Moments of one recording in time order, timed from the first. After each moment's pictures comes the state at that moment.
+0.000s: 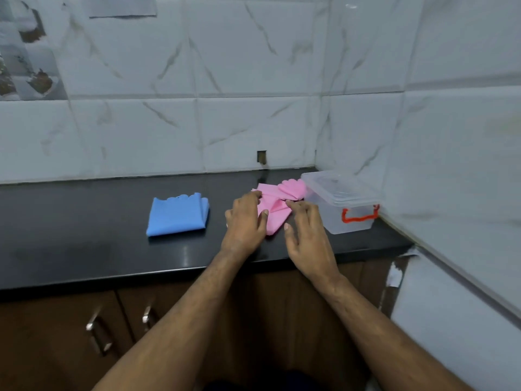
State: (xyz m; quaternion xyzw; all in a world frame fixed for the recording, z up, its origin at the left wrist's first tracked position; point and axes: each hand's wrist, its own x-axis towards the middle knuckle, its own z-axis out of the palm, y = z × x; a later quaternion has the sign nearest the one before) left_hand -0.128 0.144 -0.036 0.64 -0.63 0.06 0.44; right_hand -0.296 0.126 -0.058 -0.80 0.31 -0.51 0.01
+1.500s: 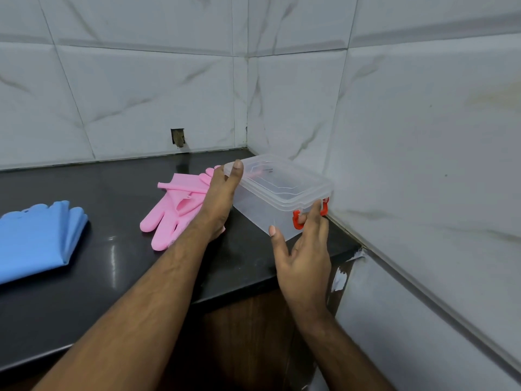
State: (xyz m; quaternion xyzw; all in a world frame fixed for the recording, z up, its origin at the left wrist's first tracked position) left_hand -0.201 -0.026 -0.031 0.45 -0.51 -0.43 0.59; right_hand -0.361 0.086 -0.077 -0.61 0.55 -0.57 0.04
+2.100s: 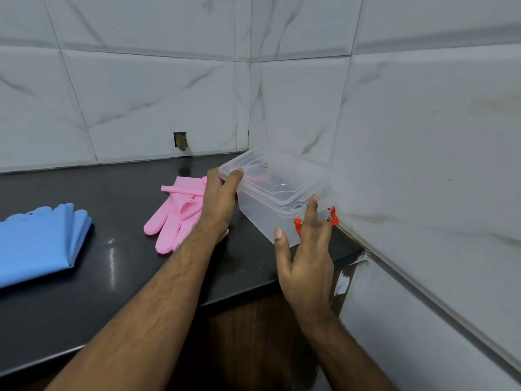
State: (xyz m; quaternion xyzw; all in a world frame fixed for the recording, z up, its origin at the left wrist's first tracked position) left_hand -0.200 -0.029 -0.033 0.44 -0.44 -0.37 0.69; right_hand -0.361 0.080 -0.082 -0.65 0.51 -0.57 -0.03
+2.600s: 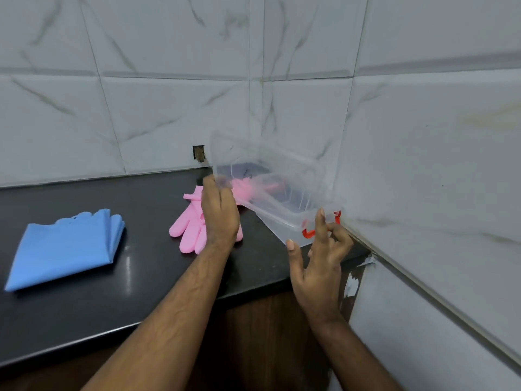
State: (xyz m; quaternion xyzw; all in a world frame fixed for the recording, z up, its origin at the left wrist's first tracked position) left_hand -0.191 0.028 -0.020 0.48 -0.47 -0.15 0.73; right_hand -0.364 0.087 -0.091 -0.64 0.41 -0.65 -0.04
